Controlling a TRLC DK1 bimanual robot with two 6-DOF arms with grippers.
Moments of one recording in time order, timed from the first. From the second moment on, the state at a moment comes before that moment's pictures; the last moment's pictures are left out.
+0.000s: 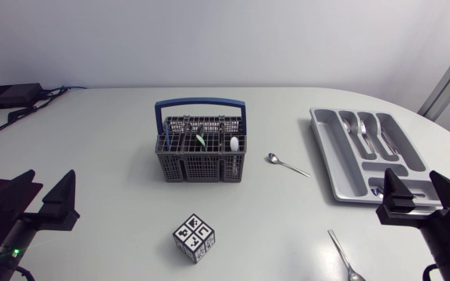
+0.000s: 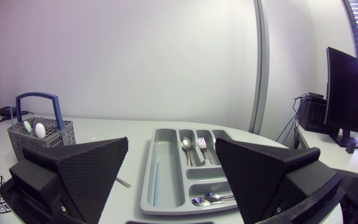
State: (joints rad) left arm 0.00 0.05 0.02 -0.01 0.01 -0.01; right arm -0.07 0.06 0.03 0.00 0.06 -0.03
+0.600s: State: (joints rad) left arm 0.00 0.05 0.02 -0.01 0.01 -0.01; right arm -0.06 0.06 0.03 0.00 0.06 -0.03
